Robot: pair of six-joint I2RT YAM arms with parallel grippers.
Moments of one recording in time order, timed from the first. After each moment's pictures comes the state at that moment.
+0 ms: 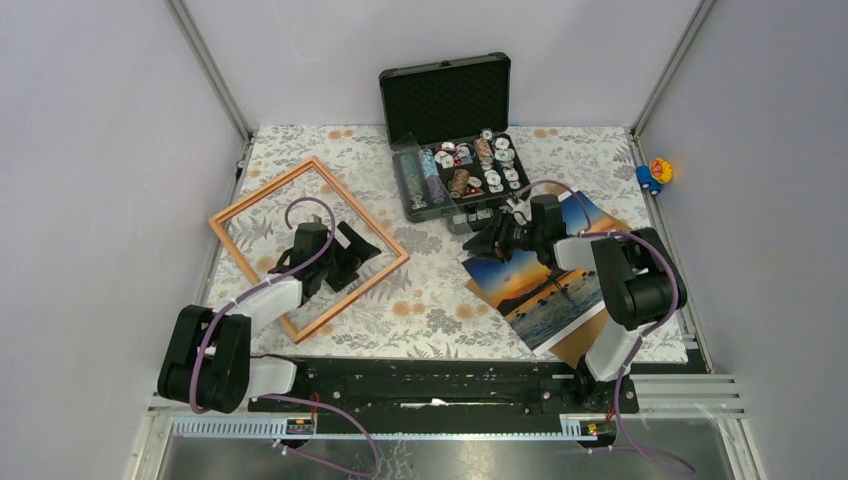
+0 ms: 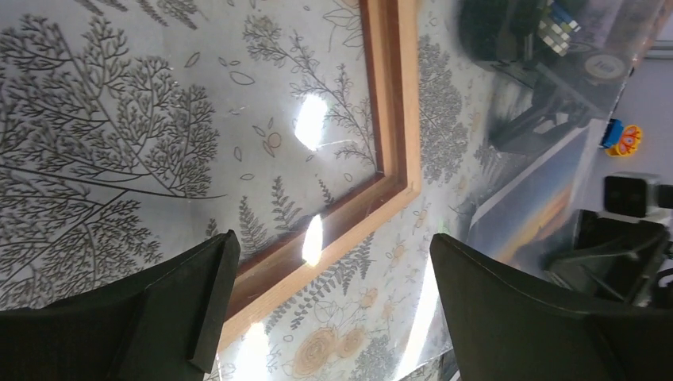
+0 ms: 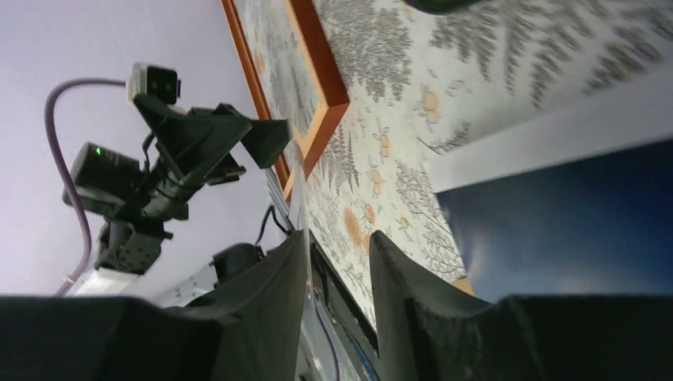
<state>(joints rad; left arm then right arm) -0.22 1.28 0.50 0.02 0.21 -0.97 0.26 1.77 0.77 0.32 -0.87 0.92</state>
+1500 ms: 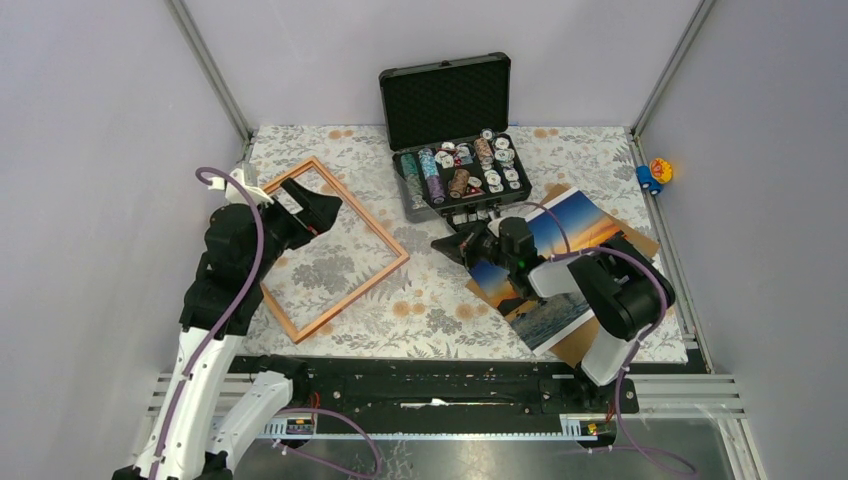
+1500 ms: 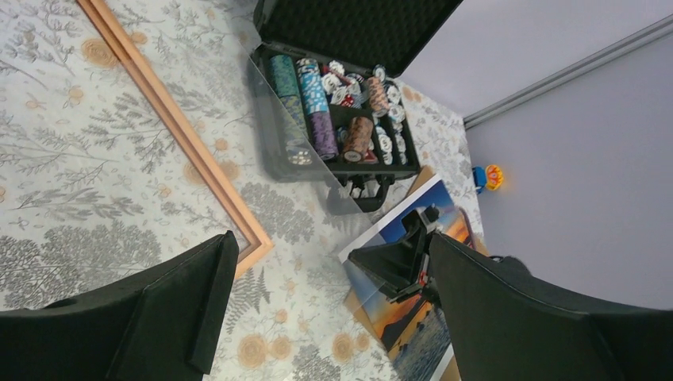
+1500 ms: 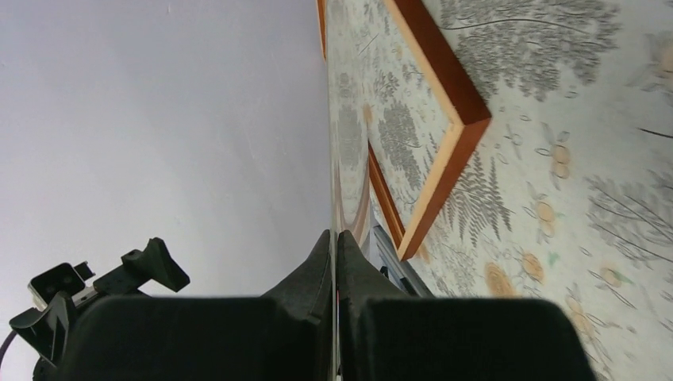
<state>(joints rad) -0.23 0.72 1.01 -0.52 0.05 -0.71 0.55 1.73 0.57 0.87 -0.42 1.57</state>
